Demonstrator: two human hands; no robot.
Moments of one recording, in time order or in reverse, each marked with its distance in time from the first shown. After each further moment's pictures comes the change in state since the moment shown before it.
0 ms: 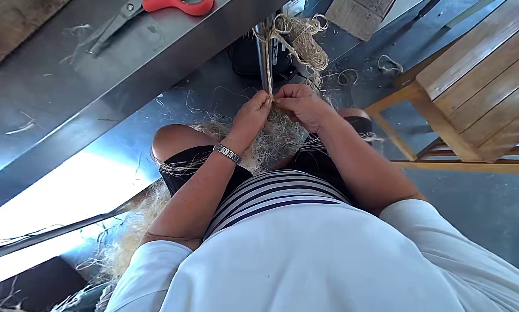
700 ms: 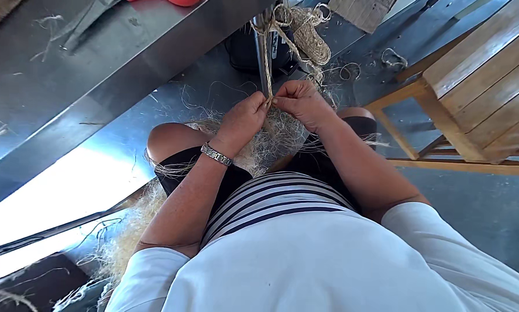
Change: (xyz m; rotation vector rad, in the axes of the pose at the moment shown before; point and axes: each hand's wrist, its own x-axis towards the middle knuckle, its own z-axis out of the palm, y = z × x) left_hand -0.004 0.007 -0.015 0.265 -0.081 -0.024; right_hand 0.013 0.018 -0.008 -0.040 0.047 -0.201
